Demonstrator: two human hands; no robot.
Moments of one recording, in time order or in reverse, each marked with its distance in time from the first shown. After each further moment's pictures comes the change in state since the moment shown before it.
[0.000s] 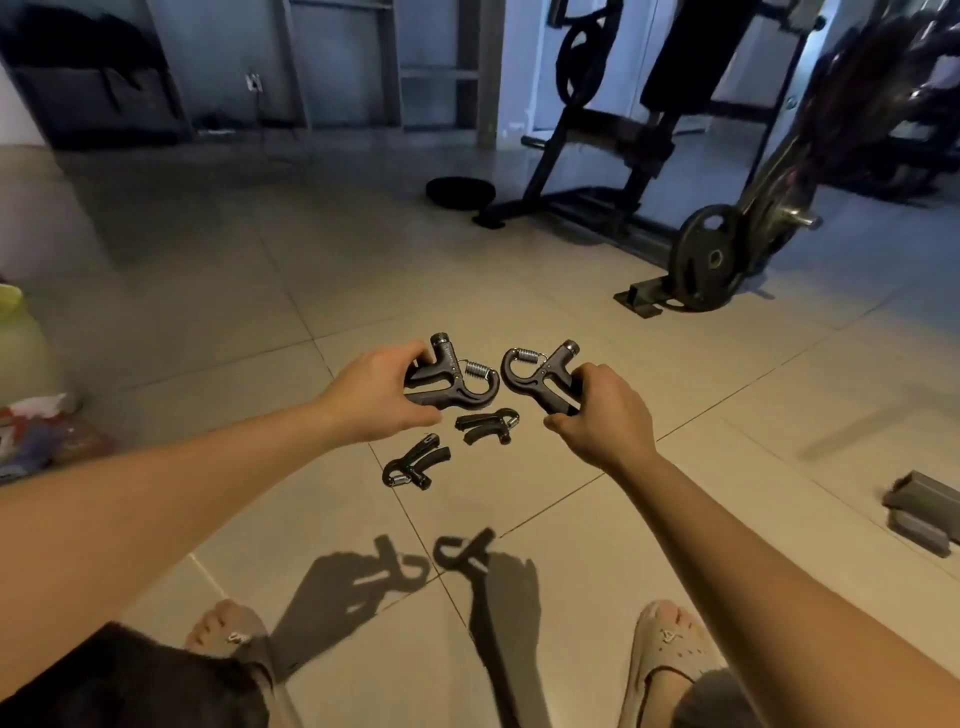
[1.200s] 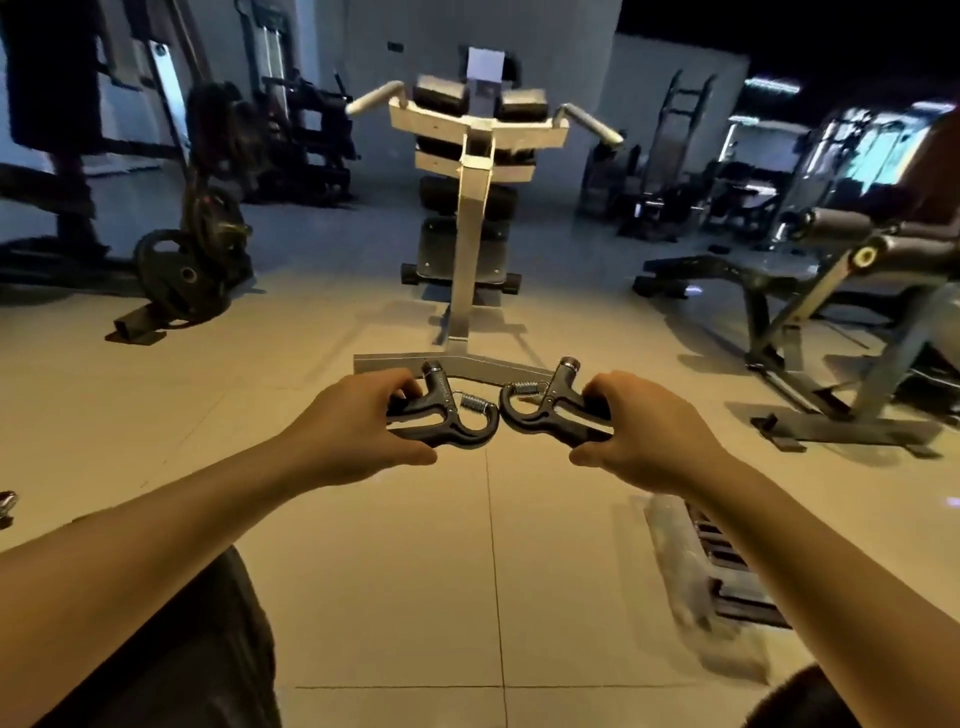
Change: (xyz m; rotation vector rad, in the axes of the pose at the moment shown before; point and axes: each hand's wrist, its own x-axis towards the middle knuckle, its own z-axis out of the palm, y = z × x) left_hand -0.342 0.458 0.069 -0.209 -0.470 0.842; right_hand -0.632 0.126 -0.361 -0.316 0.217 0.769
